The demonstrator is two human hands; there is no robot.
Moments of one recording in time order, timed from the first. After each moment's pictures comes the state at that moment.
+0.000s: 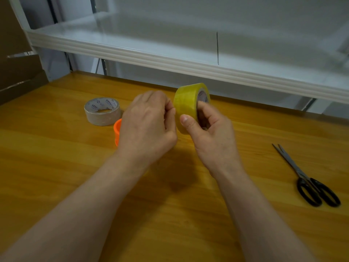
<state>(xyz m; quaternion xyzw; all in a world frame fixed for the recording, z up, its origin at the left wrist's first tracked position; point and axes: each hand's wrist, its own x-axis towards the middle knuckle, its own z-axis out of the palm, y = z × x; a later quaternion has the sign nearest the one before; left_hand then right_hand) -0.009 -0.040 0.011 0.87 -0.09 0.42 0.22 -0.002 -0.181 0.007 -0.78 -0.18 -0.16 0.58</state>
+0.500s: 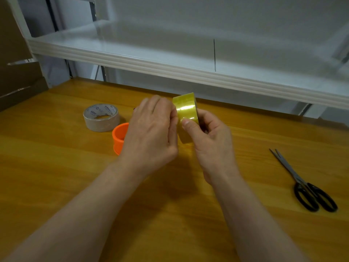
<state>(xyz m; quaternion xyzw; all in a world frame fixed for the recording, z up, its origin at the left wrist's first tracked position) -0.006 -0.042 0.009 0.87 -0.17 0.41 0.22 -0.003 -0.179 0.007 -0.72 -0.13 -0.12 0.67</state>
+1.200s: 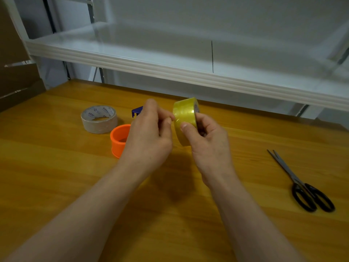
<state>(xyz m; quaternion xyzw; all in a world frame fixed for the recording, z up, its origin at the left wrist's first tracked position) -0.012 -0.048 0.010 0.83 -0.08 0.29 0.46 0.003 -0.179 -0.003 -0.74 -0.09 -0.13 0.66</state>
